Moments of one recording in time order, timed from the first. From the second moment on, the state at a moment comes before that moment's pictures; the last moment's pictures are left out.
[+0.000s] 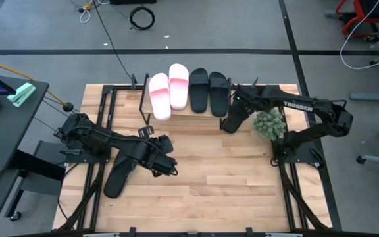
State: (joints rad) left arm -0.36 1.73 1.64 -1.47 -0.51 -0.66; right arm -0.53 1.34 0.99 -1.06 0.53 0.41
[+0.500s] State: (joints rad) left arm -0.36 1.73 1.64 -1.47 -0.51 -0.67; right arm -0.66 1.57 0.99 -0.97 0.49 0.29
